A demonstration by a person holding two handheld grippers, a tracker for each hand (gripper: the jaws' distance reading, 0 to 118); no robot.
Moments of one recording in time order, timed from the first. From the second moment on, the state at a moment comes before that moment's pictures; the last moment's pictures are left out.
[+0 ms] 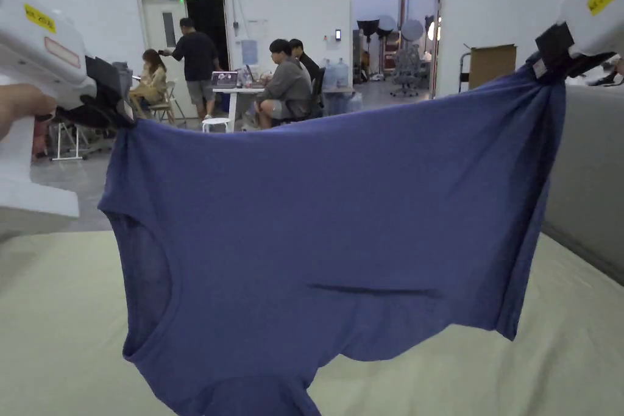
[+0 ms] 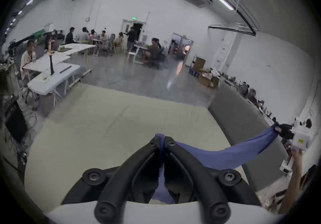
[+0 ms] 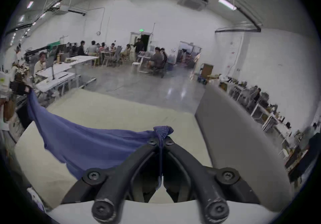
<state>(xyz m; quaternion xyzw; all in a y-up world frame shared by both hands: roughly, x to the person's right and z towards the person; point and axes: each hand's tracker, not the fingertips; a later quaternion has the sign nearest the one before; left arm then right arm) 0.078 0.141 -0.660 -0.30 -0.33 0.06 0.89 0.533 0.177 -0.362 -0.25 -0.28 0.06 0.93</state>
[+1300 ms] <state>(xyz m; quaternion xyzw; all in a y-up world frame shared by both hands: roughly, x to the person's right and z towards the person) 0.113 -0.167 -0.691 -0.50 -0.28 -0.07 0.82 0.552 -0.184 -0.371 -0.40 -0.21 -0.08 0.89</state>
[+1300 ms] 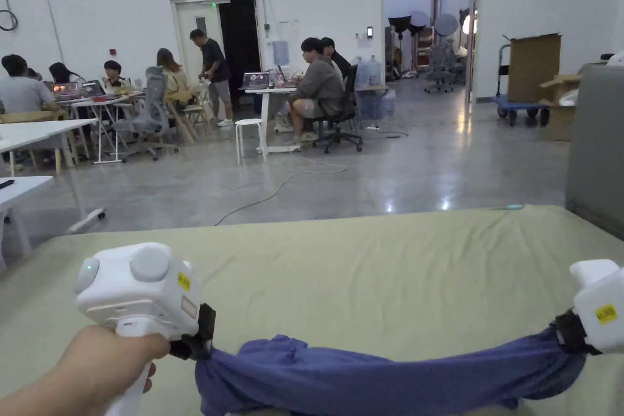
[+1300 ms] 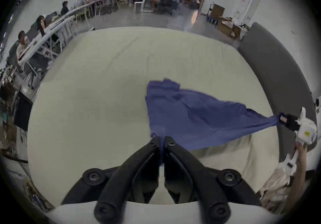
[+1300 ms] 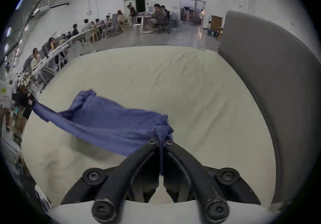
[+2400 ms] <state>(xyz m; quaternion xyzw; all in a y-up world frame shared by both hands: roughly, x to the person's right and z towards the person) -0.082 -0.279 -0.350 -0.60 -0.35 -0.14 0.70 0.390 -0.310 -0.032 -0.56 -0.15 -0.08 0.81</state>
